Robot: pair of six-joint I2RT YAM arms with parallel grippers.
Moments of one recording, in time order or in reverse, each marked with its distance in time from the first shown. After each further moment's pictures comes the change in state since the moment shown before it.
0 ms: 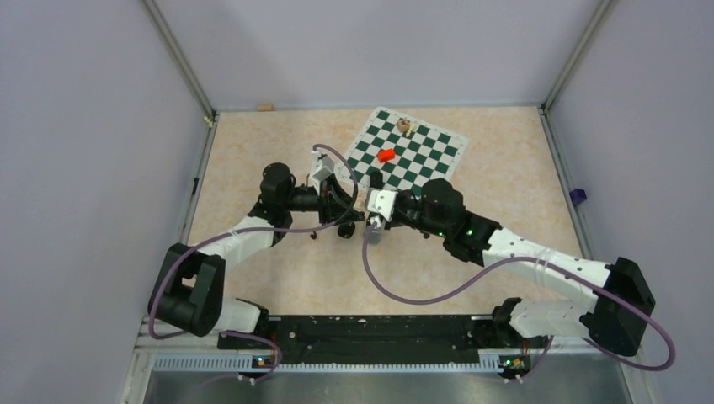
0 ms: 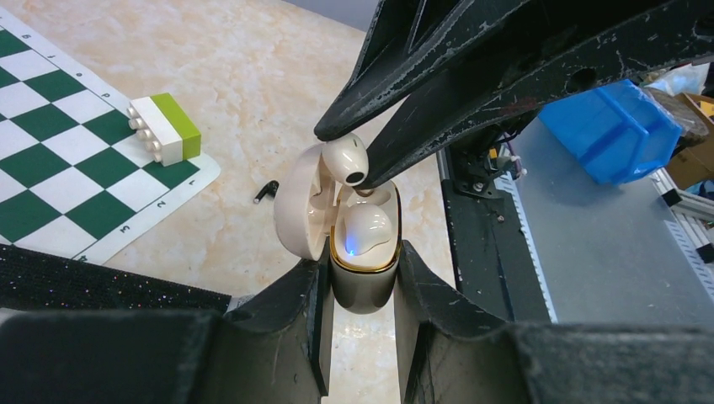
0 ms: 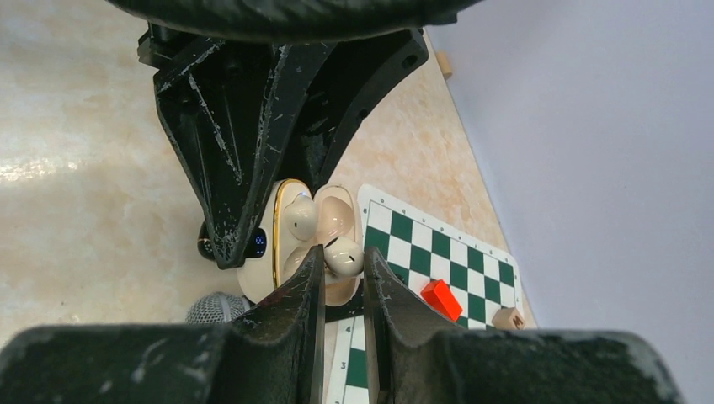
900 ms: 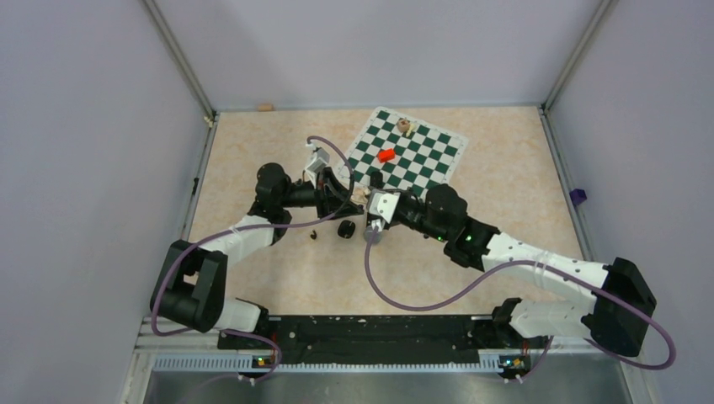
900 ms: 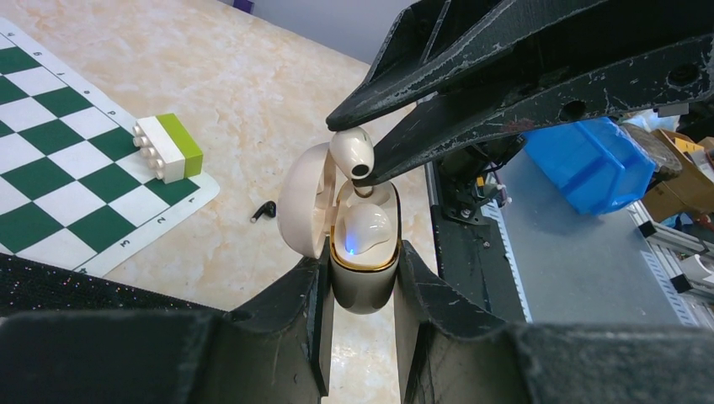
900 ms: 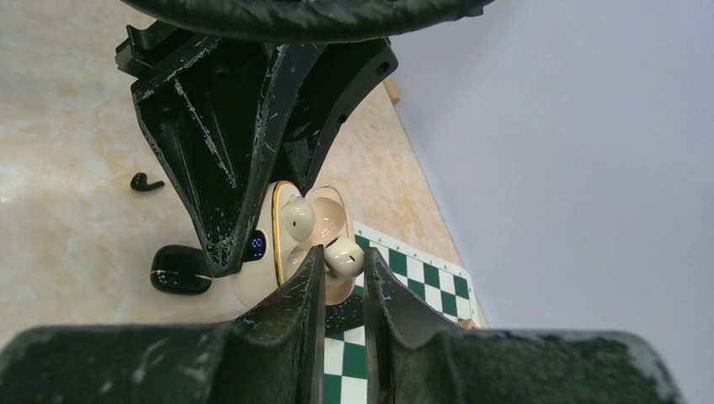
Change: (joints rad) left arm 0.020 0.029 0.000 0.190 -0.001 -0.213; right arm 0.016 -0.010 -0.054 0.161 0.055 -0.041
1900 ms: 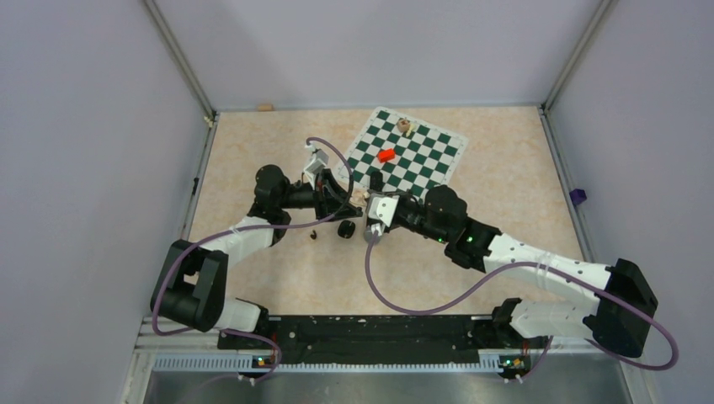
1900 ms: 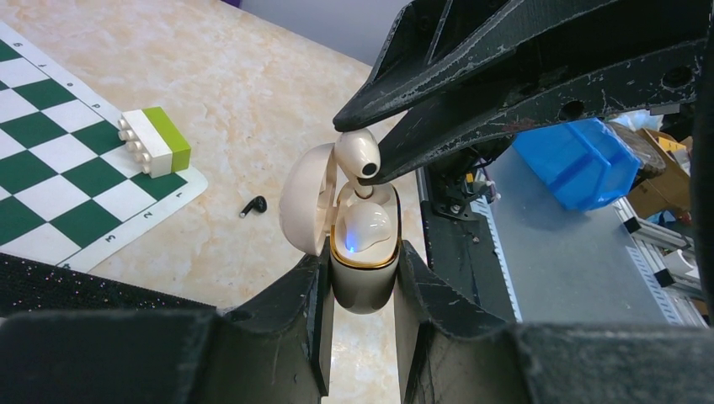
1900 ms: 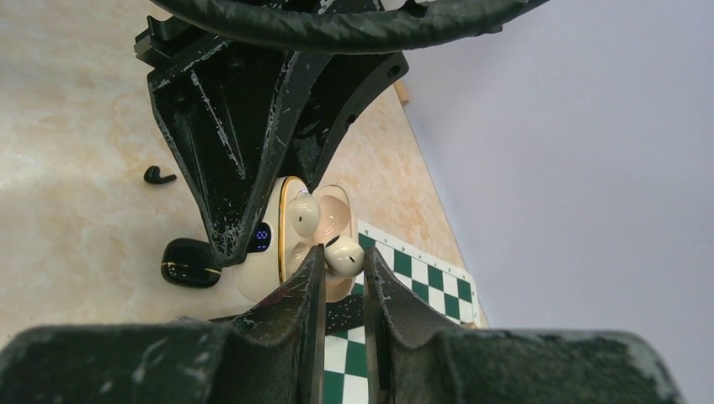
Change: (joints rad) left arm 0.016 0.002 -0.017 0.046 0.024 -0.043; right arm 0.021 -0.013 -0.002 -0.028 0.002 -0.019
